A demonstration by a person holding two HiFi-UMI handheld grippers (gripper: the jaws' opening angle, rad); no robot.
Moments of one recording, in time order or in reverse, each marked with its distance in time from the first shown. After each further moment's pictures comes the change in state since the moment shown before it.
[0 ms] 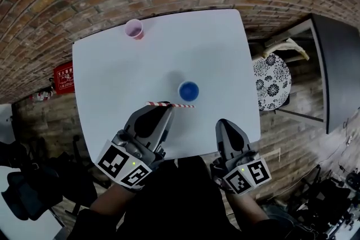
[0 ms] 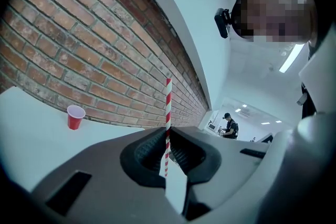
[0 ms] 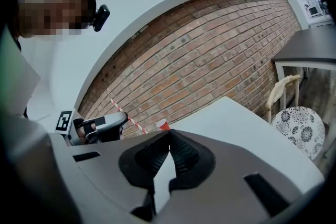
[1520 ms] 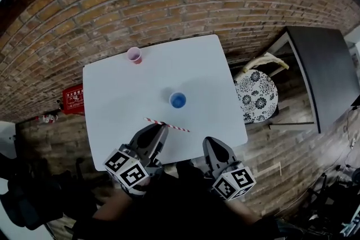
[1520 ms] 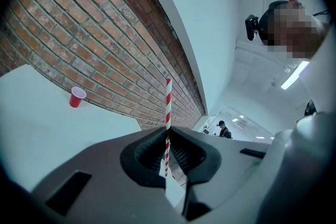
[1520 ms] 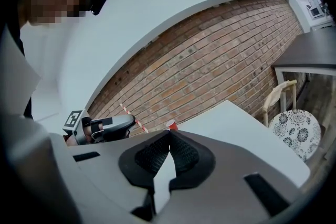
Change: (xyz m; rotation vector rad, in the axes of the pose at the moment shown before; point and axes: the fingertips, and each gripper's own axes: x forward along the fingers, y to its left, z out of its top) left arm -0.047 -0.076 -0.015 -0.158 0.008 -0.017; right arm -0.092 0.037 -0.004 -0.033 -0.027 0.052
